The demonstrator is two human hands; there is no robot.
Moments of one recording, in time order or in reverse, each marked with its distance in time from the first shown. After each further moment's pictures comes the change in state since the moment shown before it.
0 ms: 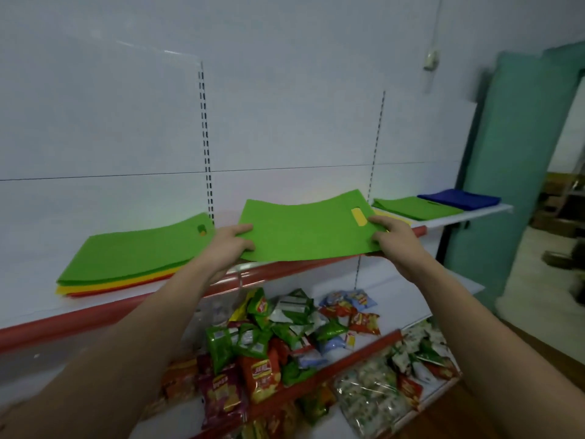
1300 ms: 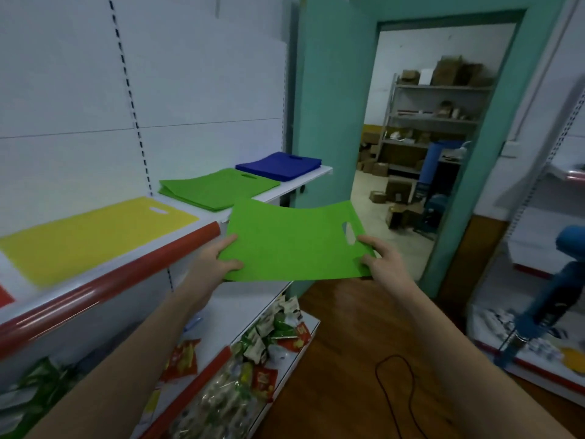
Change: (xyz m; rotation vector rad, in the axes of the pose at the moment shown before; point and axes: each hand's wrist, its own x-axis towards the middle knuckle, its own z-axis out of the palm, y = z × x) left_hand 0.190 0.010 0.556 -0.065 -0.481 0.103; right_hand 0.136 0.235 -0.423 -0.222 0.468 0.198
